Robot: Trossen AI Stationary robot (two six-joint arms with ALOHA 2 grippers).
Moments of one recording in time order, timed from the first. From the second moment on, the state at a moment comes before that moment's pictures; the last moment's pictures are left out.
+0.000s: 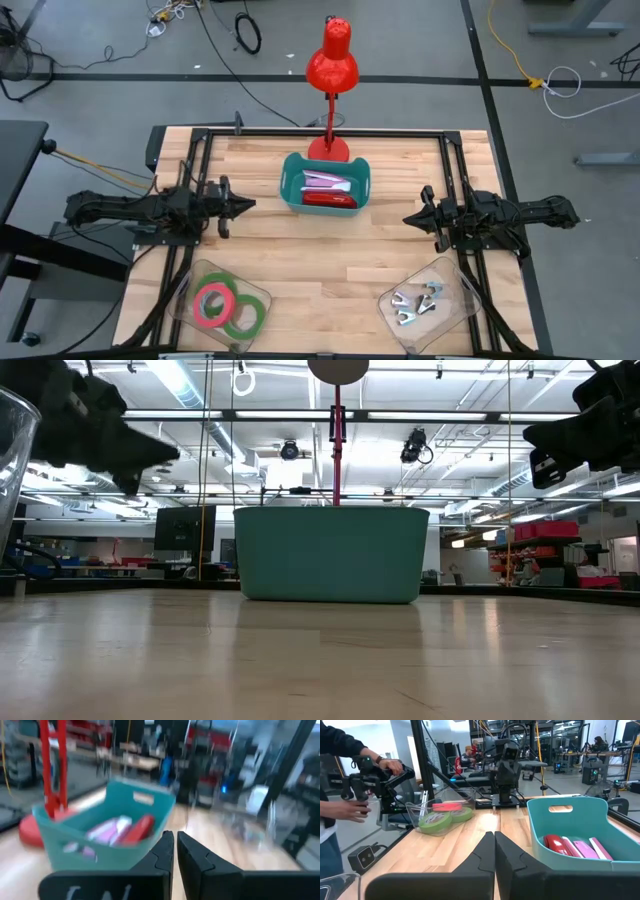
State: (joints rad) left arm -0.02 0.17 0.03 0.13 -0.19 -0.22; right arm 0.10 0.00 0.02 0.01 -0.04 0.08
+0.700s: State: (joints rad) left arm -0.02 0.07 0.01 0.11 -0.20 -0.09; right arm 0.10 0.00 0.02 0.01 -0.04 0.08
